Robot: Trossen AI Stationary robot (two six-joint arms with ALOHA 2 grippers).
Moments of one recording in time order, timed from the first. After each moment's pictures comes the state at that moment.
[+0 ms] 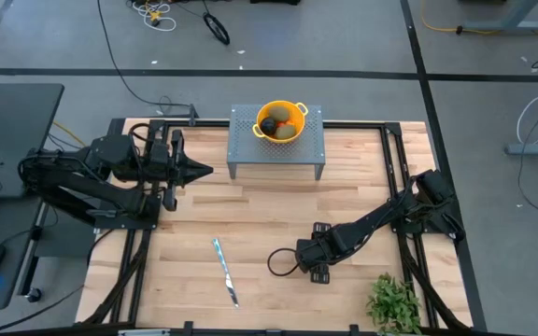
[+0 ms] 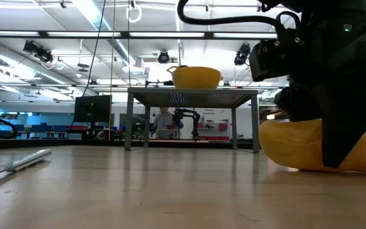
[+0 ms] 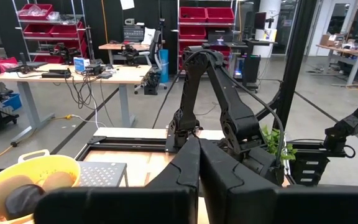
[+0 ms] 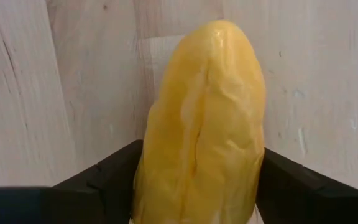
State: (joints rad) left arm -0.14 0.80 1.05 -0.26 -0.19 -0.03; right arm 0.45 1.86 1.13 -0.67 0.07 0.54
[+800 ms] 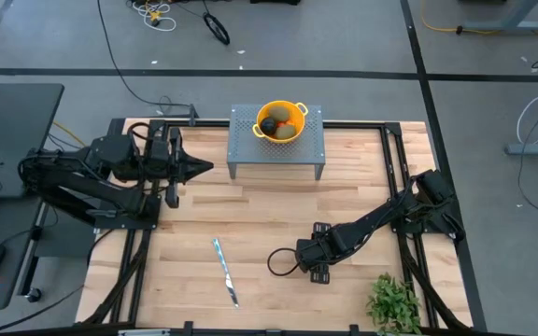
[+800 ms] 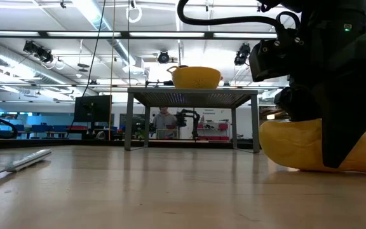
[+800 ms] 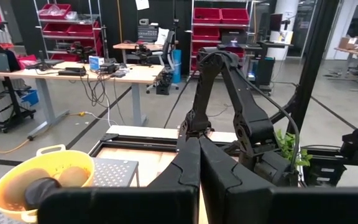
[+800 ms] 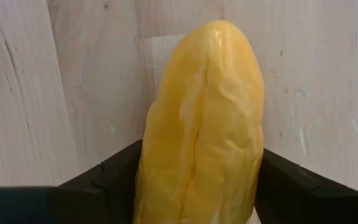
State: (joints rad) left arm -0.14 0.80 1.05 -0.26 -0.25 -0.05; right arm 0.45 1.86 1.13 -0.67 0.07 0.53
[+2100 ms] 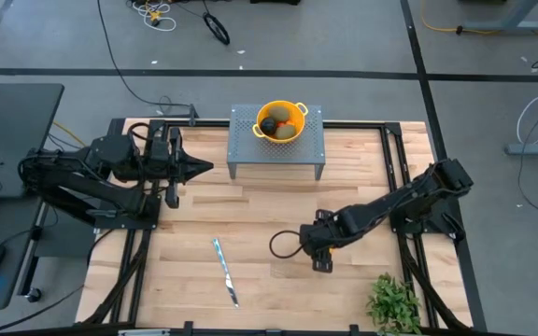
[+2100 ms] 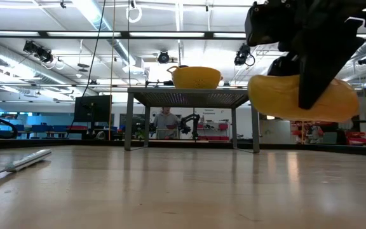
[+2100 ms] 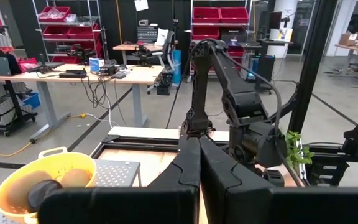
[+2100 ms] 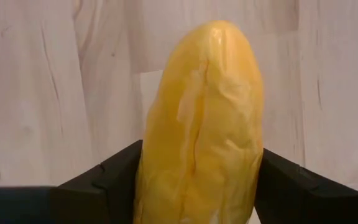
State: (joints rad) left arm -0.14 0.80 1.05 -0.26 -0.25 -0.03; right arm 0.37 1.68 1.13 -0.74 0.05 0.48
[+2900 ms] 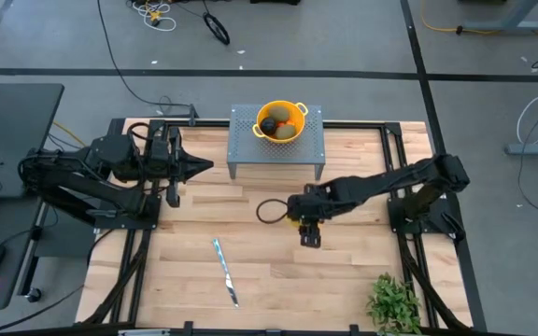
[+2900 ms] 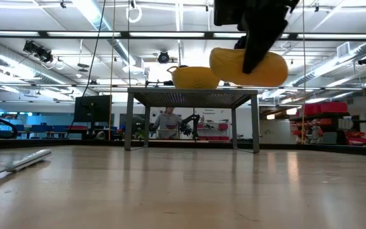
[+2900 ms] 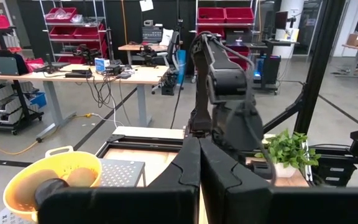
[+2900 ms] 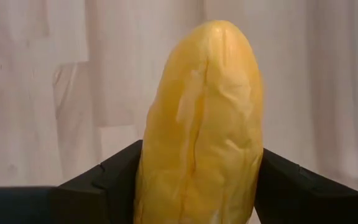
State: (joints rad) left arm -0.14 0.80 1.05 -0.26 -0.27 -0.03; right arm 0.18 1.68 1.35 -0.89 0.04 0.26
